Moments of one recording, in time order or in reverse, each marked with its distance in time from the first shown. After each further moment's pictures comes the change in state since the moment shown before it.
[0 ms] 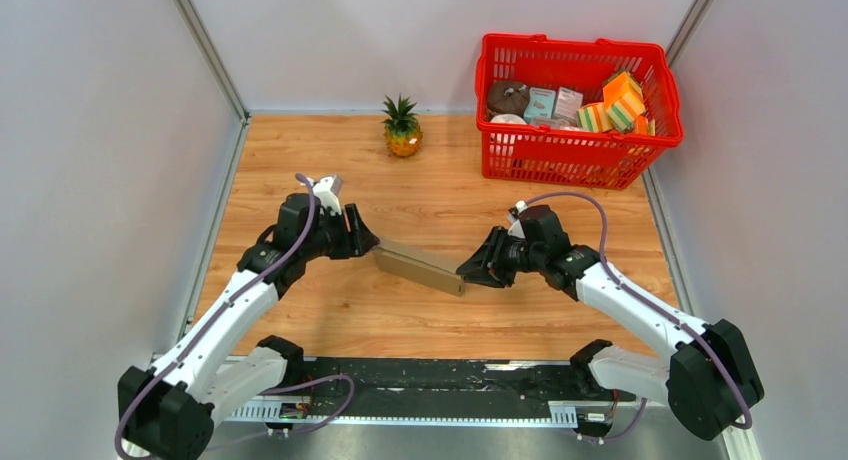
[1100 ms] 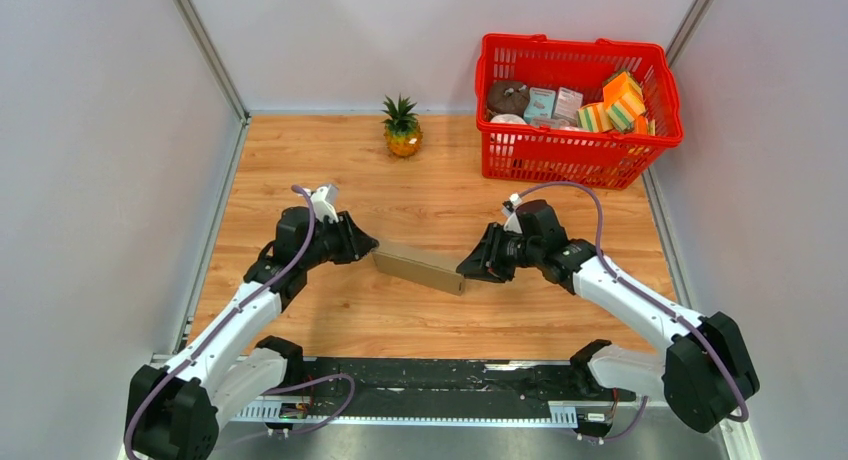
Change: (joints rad) left arm 0.066 0.016 -0.194 0.311 0.126 -0.058; right arm -0.001 0.035 0.043 -0.025 0.015 -0.140
